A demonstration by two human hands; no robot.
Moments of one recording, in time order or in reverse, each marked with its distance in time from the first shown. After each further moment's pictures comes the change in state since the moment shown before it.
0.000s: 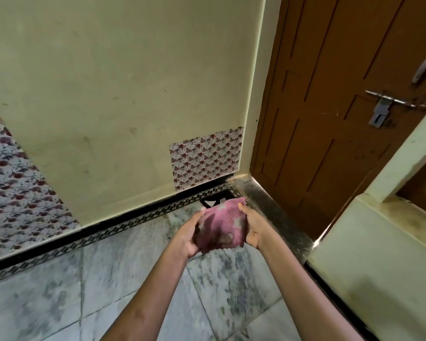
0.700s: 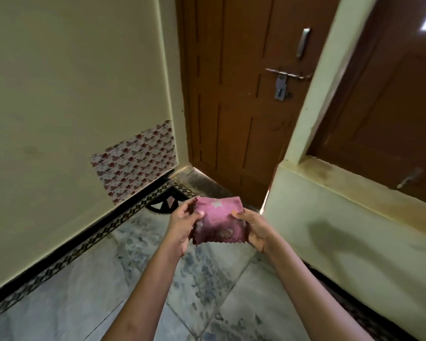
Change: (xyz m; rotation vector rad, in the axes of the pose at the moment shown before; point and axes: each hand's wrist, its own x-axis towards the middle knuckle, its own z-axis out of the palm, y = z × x) left_hand 0.040 -0.048 0.114 0.335 -0.219 0.304; right_hand -0.038 -0.002 -0.149 0.216 0.184 -0.132
